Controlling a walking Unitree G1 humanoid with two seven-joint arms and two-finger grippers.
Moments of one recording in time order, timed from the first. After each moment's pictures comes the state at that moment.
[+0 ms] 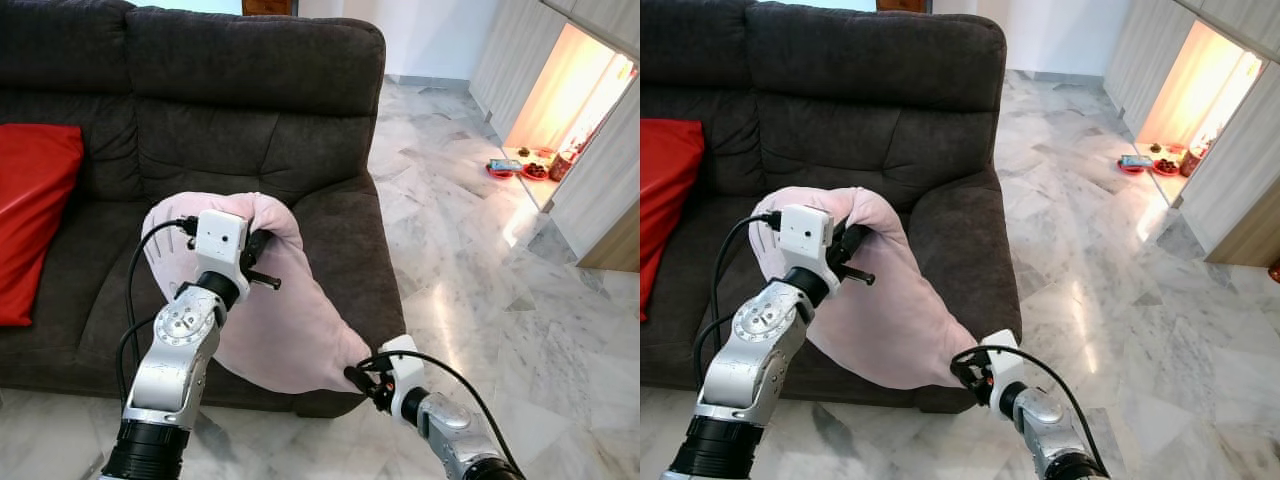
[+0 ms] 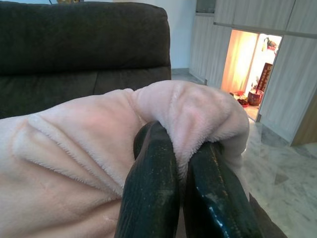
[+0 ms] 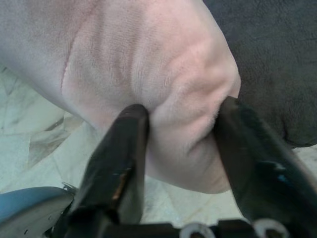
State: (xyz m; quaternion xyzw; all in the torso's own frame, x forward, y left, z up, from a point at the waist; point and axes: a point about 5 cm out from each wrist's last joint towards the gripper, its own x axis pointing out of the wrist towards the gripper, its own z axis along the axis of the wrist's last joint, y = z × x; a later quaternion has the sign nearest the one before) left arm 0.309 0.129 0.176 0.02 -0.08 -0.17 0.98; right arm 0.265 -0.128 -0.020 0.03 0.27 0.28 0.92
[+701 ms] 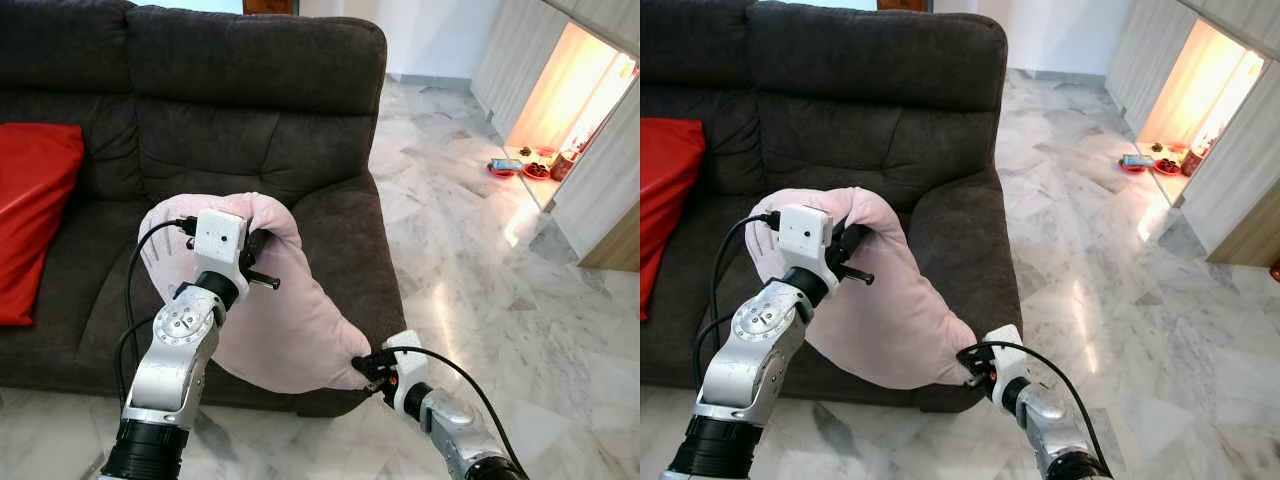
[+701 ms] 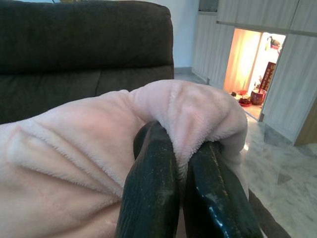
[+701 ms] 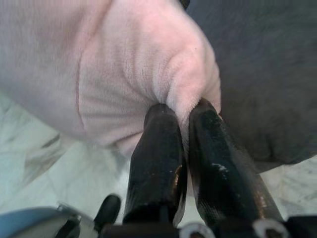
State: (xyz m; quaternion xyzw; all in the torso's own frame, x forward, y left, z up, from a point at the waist) left arm 0.309 0.131 0.176 0.03 -0.08 -0.17 0.98; right arm 0.272 -0.134 -0.009 0.03 0.24 0.26 0.94
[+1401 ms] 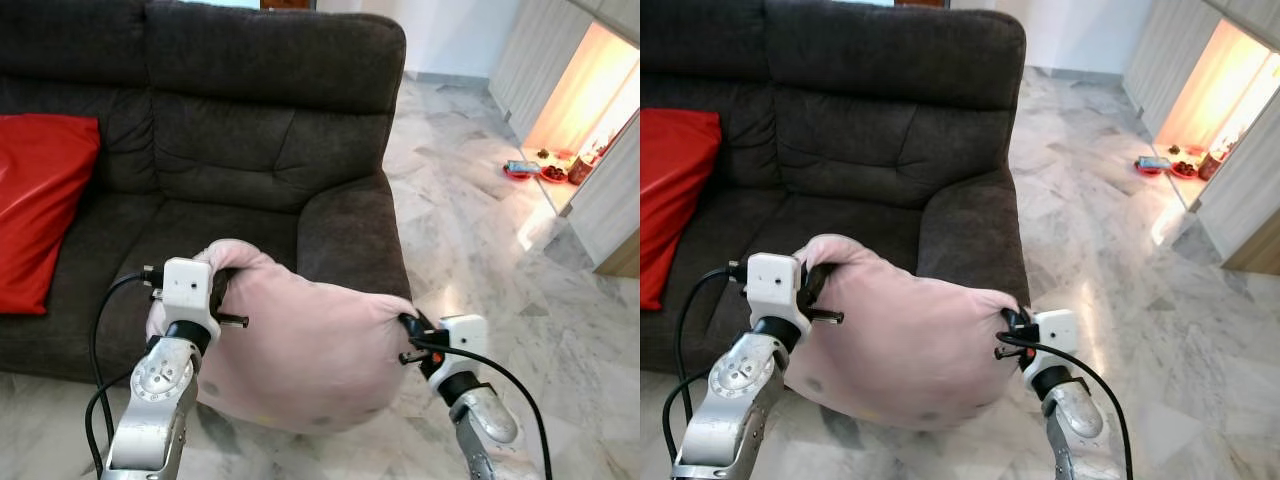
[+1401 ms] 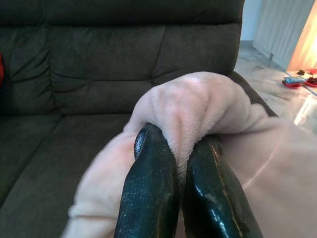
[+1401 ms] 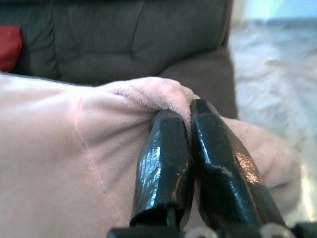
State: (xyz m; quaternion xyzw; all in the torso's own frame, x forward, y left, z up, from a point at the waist) left arm 0.276 0.167 0.127 0.05 -0.03 -0.04 1.00; right arm 0.259 -0.162 0.062 0.05 0.03 0.11 0.99
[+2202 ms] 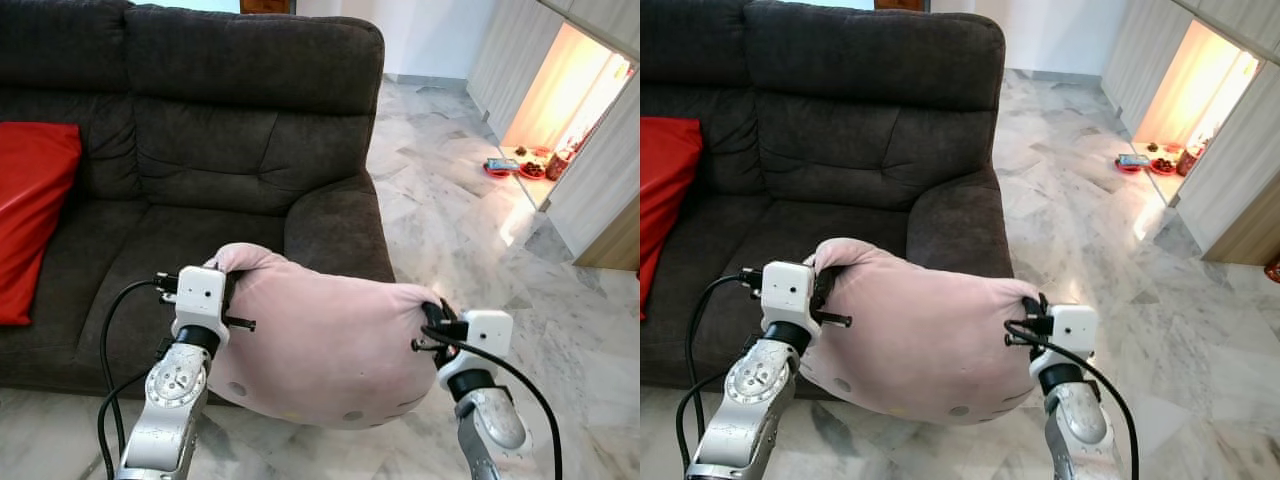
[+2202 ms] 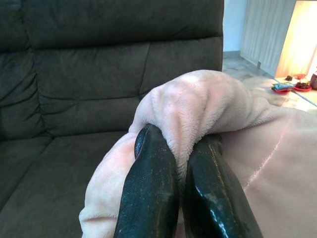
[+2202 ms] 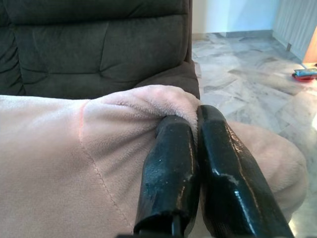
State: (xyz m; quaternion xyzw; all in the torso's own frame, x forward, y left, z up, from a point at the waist) left arm 0.279 0.156 0.127 0.07 -0.06 -0.05 0.99; right arm 0.255 -0.161 0.079 0.05 0.03 0.03 1.00
